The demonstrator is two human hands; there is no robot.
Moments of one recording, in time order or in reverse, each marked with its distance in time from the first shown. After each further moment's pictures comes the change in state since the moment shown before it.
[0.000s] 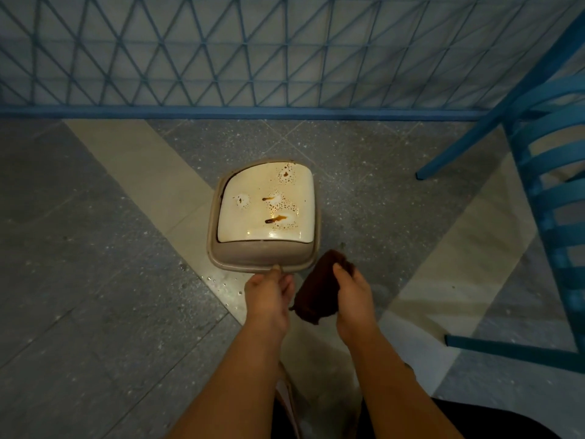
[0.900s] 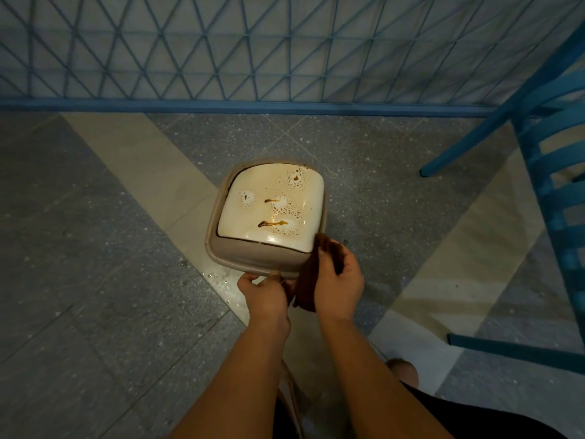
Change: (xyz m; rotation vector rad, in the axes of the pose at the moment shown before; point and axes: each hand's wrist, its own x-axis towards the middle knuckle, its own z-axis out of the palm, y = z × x) left_hand -0.005 -0.003 0.000 0.055 0.091 0.159; right_hand 0.004 0.014 0.038 -0.144 0.167 -0.511
